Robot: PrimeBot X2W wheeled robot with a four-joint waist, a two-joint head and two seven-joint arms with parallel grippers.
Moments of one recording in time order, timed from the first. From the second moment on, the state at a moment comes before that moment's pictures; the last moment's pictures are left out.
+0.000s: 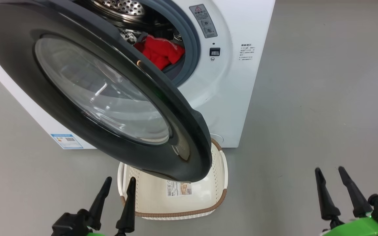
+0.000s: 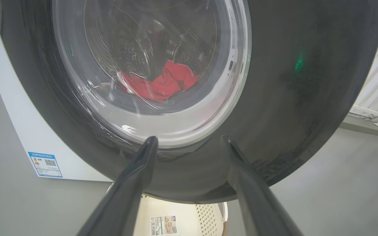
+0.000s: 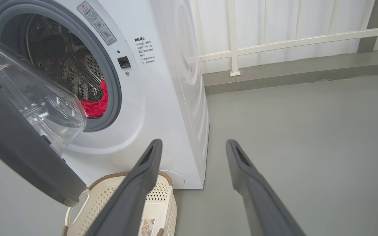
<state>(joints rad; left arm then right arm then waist) -0.04 0.04 -0.16 0.20 -0.38 -0.07 -0.25 0.07 -0.10 -0.05 0.19 0.41 0.12 -0.26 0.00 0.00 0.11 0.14</state>
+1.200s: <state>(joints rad) -0.04 0.04 -0.19 0.19 -0.39 -0.07 -0.25 -0.10 -0.10 0.13 0.14 0.72 0.12 -0.26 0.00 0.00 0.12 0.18</state>
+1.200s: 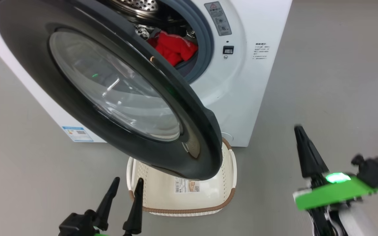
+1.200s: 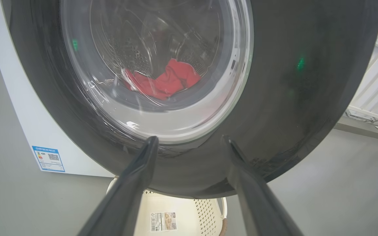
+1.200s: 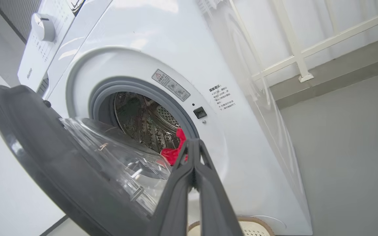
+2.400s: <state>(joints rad) -0.04 0.04 -0.28 0.19 -0.43 -0.06 -0.25 -0.29 -0.22 0.37 0.17 1.69 0.12 0.25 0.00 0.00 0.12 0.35</state>
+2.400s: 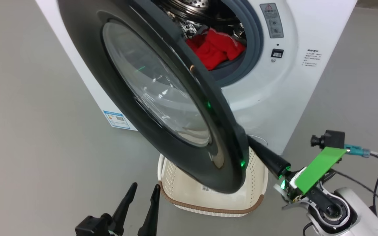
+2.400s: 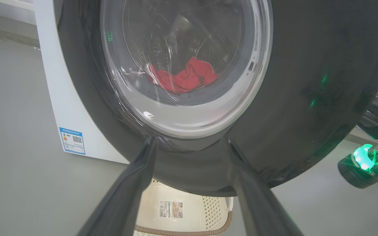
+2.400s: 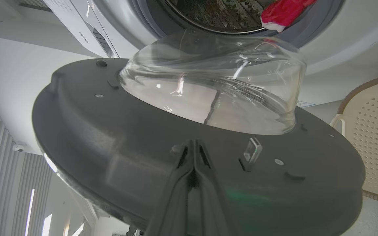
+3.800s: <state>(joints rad) 0.06 0.05 -0.20 0.13 -0.45 0.02 -0.25 -0.29 -0.08 0.56 0.19 1.60 0.12 0.42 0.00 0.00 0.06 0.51</state>
